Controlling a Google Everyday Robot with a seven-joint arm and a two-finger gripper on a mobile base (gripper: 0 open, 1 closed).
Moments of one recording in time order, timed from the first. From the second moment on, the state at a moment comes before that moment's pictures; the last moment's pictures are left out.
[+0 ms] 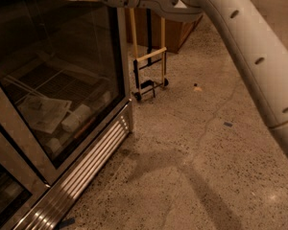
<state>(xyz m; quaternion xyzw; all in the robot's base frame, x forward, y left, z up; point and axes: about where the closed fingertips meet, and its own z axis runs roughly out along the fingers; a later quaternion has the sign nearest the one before) 0.530 0.142 1.132 -0.55 -0.37 -0.33 0.68</state>
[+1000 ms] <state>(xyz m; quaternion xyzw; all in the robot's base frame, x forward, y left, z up) 0.469 0.121 1.110 -0.64 -0.29 -0.44 0.56</state>
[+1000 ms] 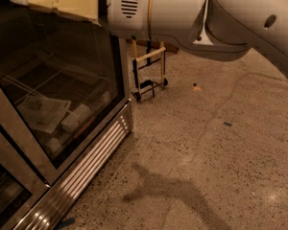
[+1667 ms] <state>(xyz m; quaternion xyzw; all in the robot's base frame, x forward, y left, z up) 0.466 0.152 1.104 -0.63 -0.27 -0.40 0.61</state>
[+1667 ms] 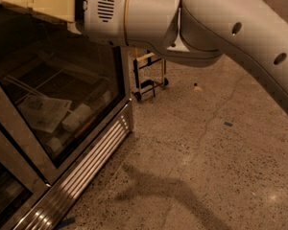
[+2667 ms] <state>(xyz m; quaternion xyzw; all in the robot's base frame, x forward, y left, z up) 0.448 0.237 1.048 -0.62 -0.15 -0.29 0.71</state>
